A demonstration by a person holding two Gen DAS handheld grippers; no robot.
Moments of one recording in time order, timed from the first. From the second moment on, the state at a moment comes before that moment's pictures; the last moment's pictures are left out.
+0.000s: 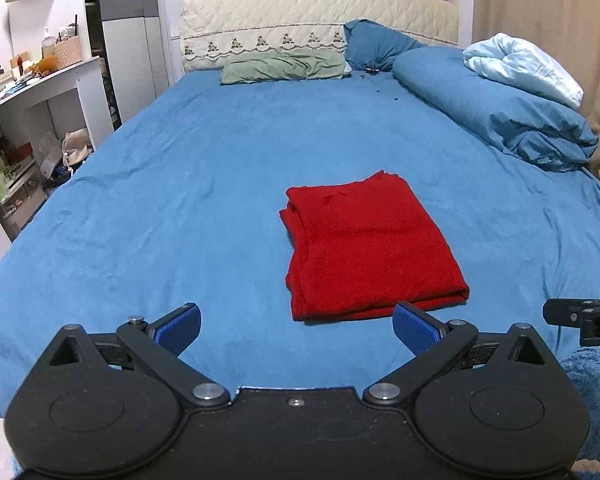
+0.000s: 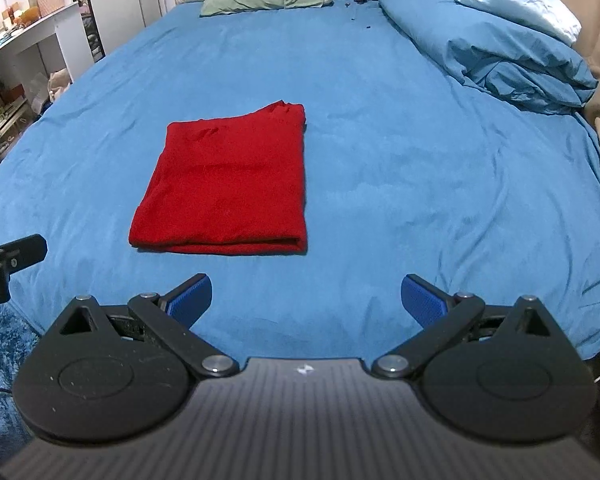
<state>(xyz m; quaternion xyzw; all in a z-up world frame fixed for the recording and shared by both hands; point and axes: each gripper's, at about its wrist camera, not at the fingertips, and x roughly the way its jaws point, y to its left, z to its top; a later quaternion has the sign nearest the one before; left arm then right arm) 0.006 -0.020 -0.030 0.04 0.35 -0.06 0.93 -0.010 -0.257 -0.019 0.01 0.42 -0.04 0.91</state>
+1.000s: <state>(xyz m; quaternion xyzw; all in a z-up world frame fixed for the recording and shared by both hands) 0.003 -0.027 -0.024 0.04 0.35 -0.06 0.93 -0.012 -0.255 -0.016 0.01 0.42 -0.04 0.91</state>
